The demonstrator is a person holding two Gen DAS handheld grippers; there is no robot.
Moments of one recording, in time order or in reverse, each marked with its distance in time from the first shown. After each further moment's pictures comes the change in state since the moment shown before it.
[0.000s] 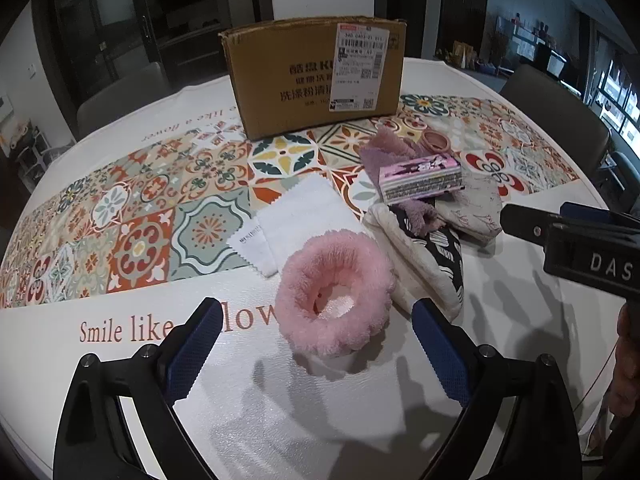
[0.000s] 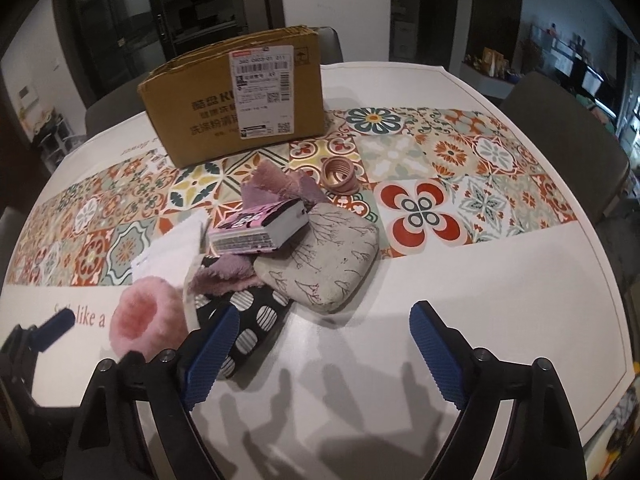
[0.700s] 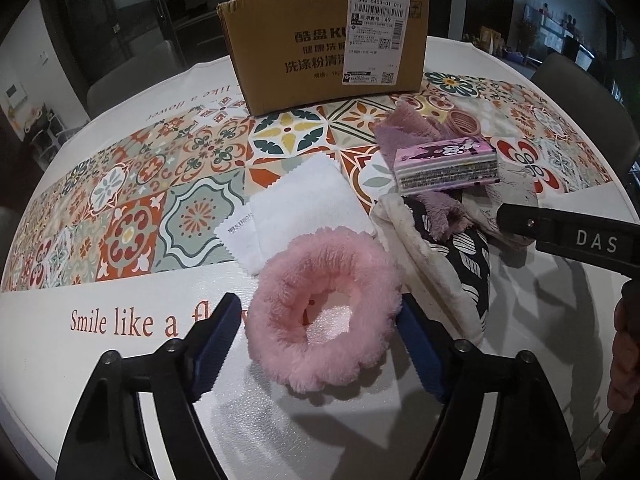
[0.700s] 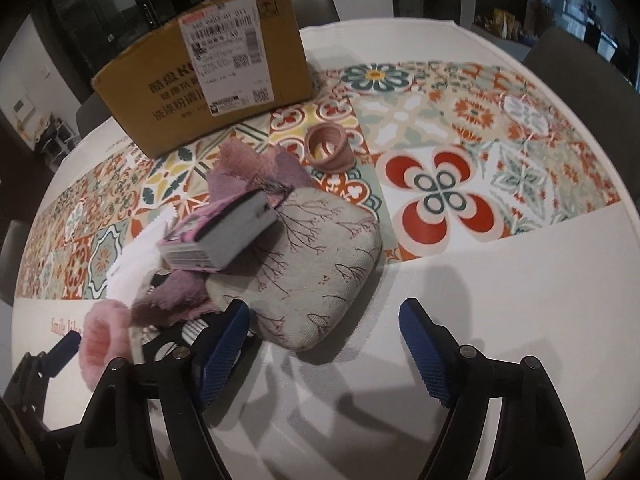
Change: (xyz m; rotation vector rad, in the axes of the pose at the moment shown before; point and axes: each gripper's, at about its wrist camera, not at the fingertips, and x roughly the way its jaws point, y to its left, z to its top) left arm 0.037 -0.016 0.009 -0.043 0.077 0.092; right arm 0.068 -0.026 0.018 0.051 0.123 0.096
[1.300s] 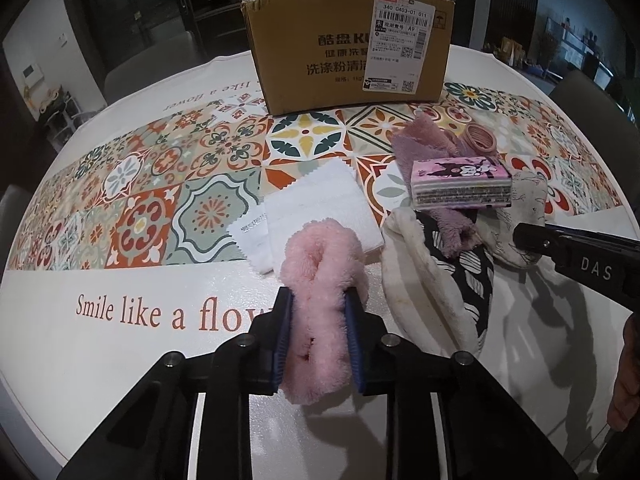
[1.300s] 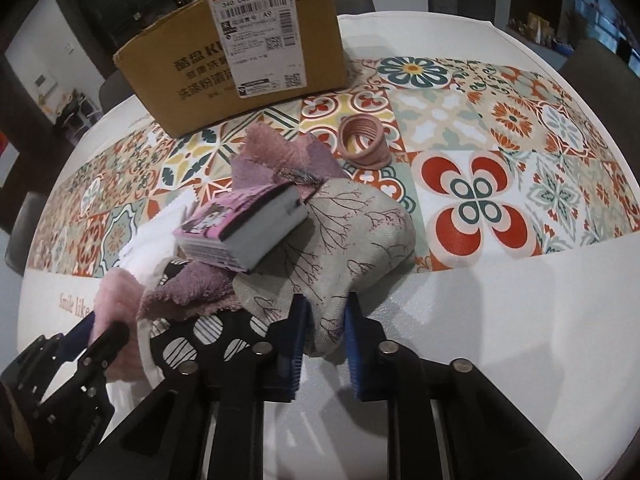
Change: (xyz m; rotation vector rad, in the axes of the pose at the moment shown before) left arm -0.007 0.003 0.005 -0.078 0.001 0.031; right arm 0.004 0.008 0.009 -0.097 0.036 0.065
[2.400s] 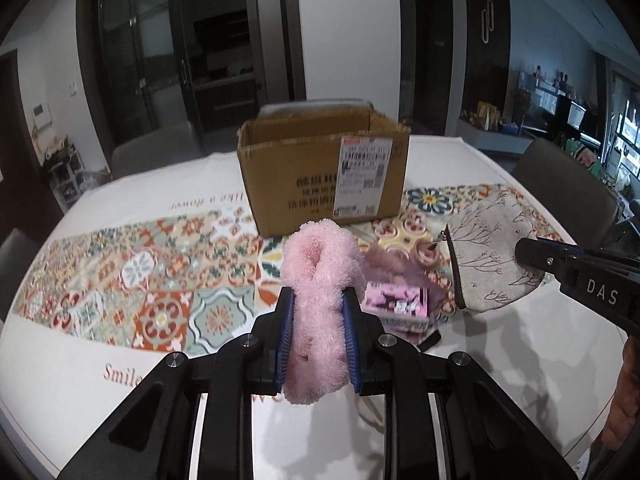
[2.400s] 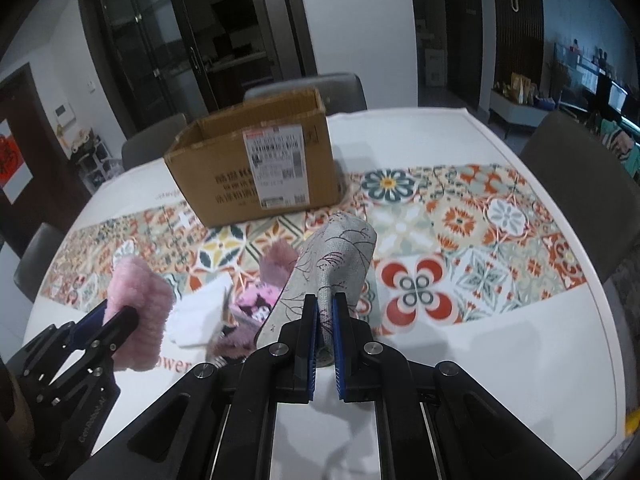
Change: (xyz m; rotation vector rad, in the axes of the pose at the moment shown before) left arm -0.095 -0.015 0.043 0.016 -0.307 -0.043; right arm -0.120 0.000 0.018 -0.016 -0.266 -0.008
